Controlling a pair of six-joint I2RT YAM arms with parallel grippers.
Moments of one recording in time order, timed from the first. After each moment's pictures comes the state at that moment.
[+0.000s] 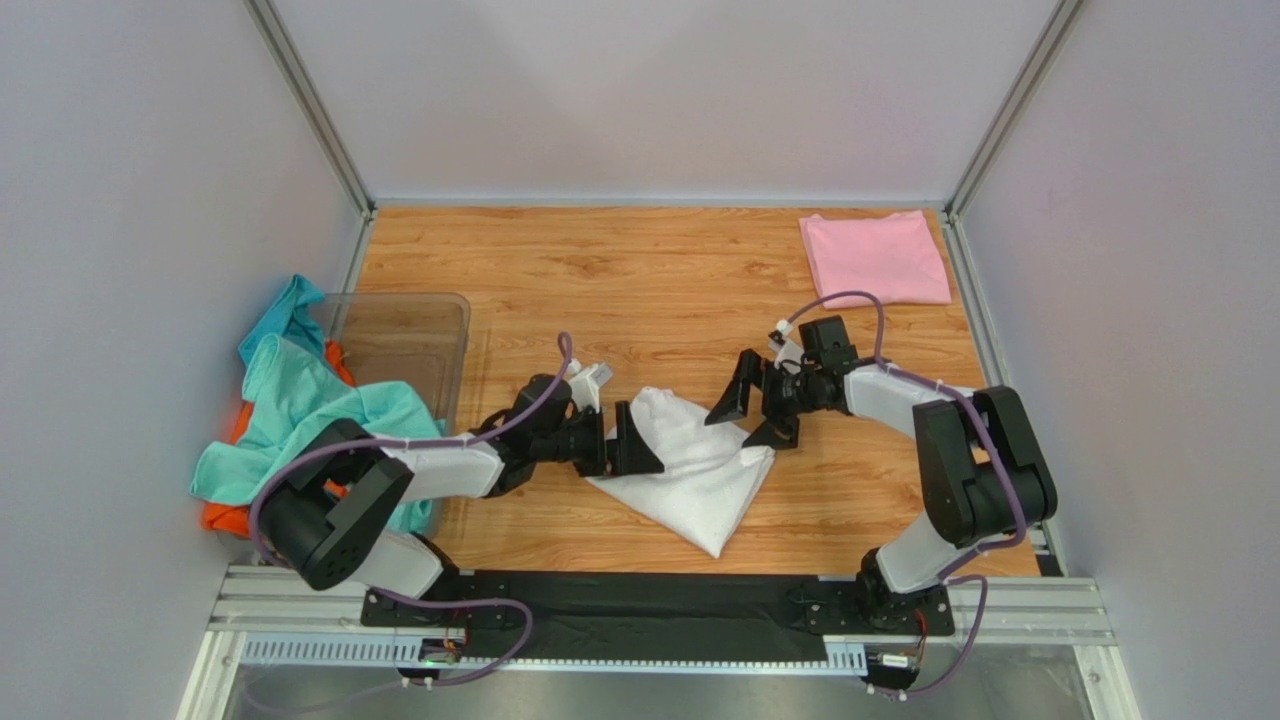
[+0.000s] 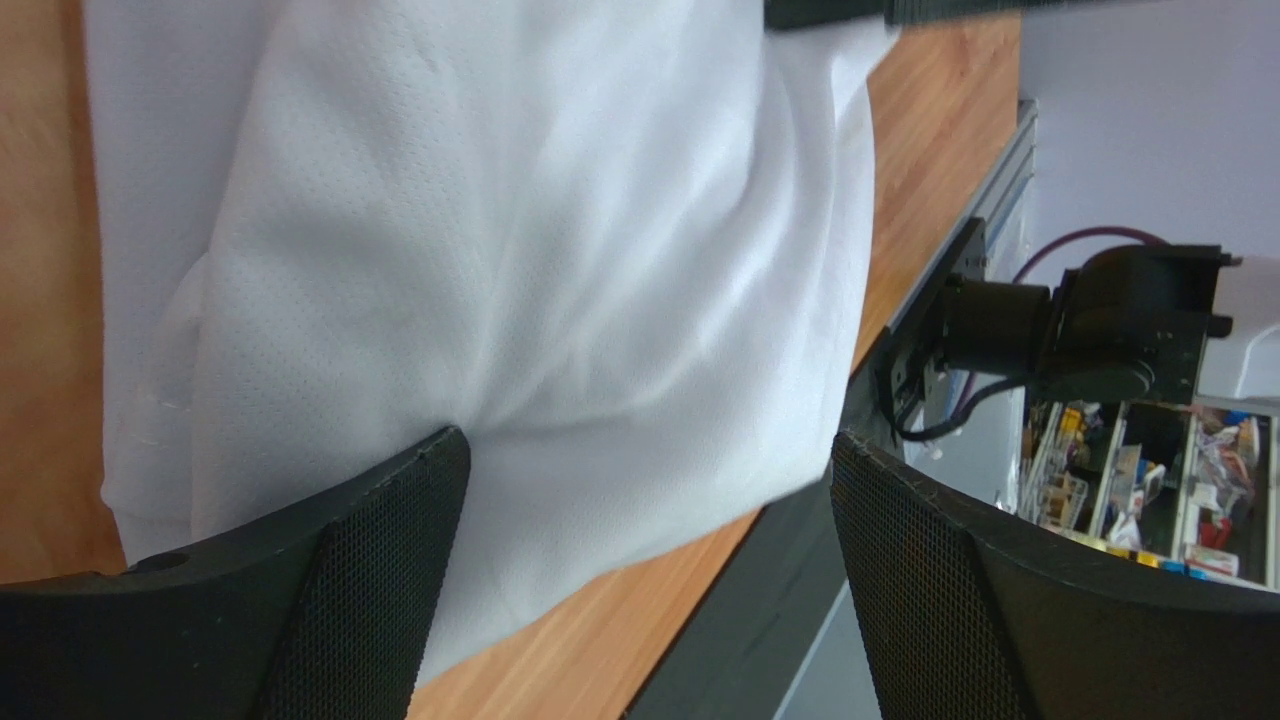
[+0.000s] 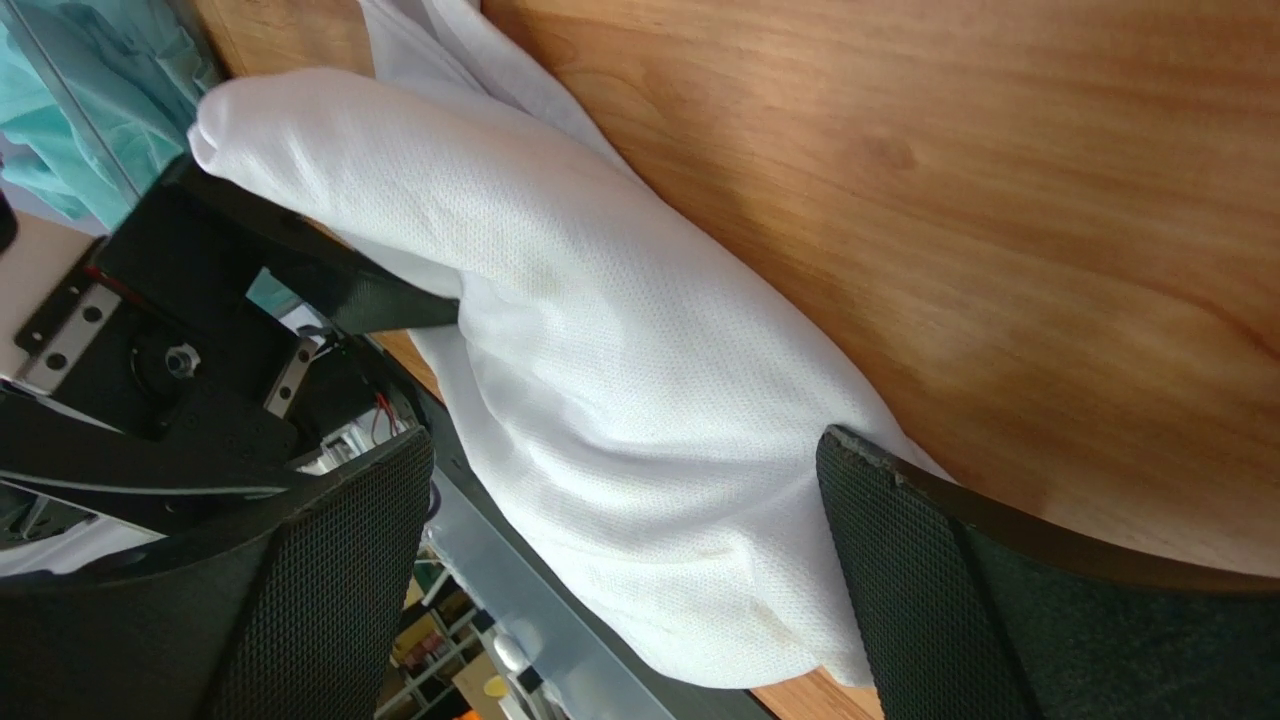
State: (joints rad) left arm -0.66 1.47 0.46 0.41 0.51 -0.78; right arm 0.24 1.58 0.74 -0.26 -0.72 0.59
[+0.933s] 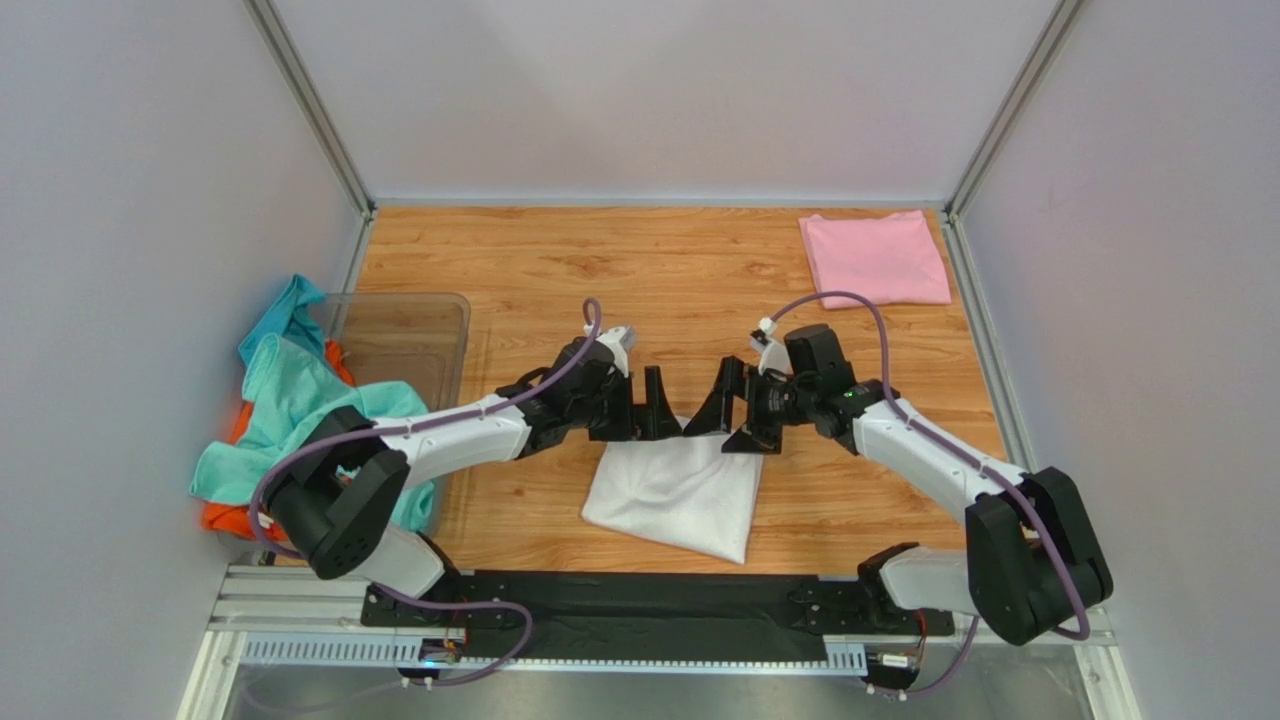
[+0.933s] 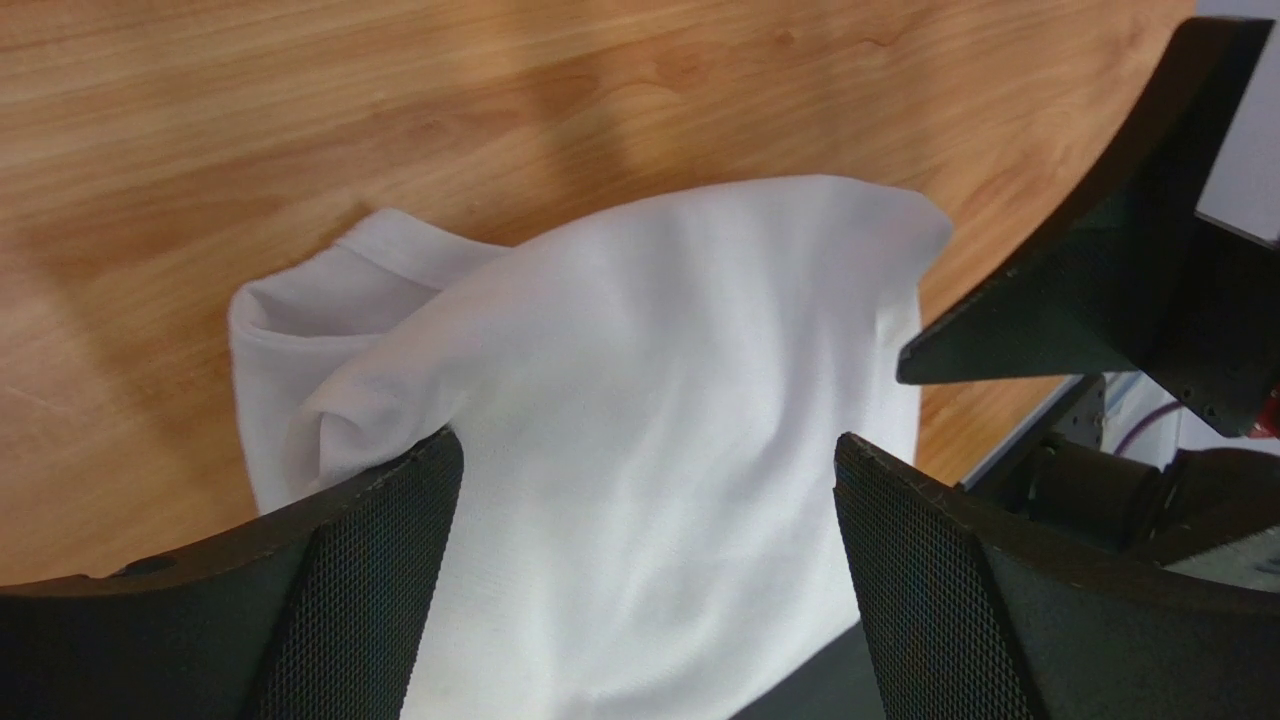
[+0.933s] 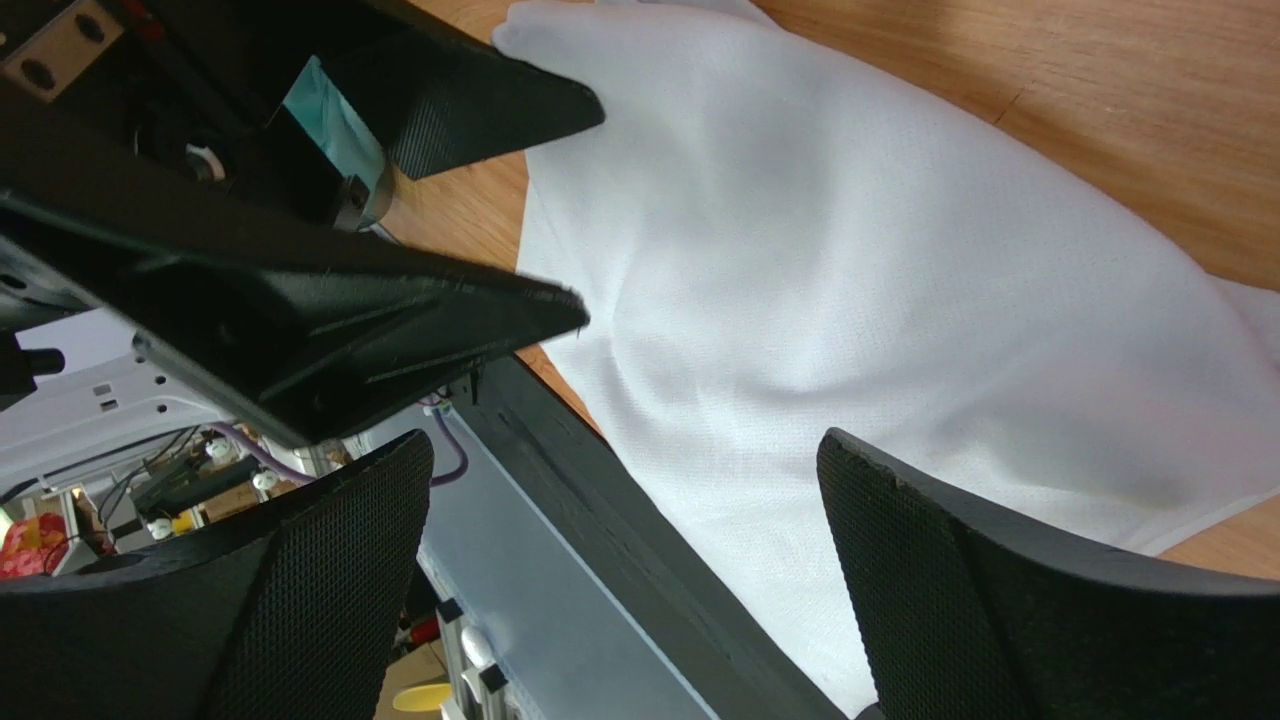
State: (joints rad) left arm -0.76 1.48 0.76 0.03 0.21 -0.72; right arm 0.42 1.28 0.69 -0.25 -0.66 0.70
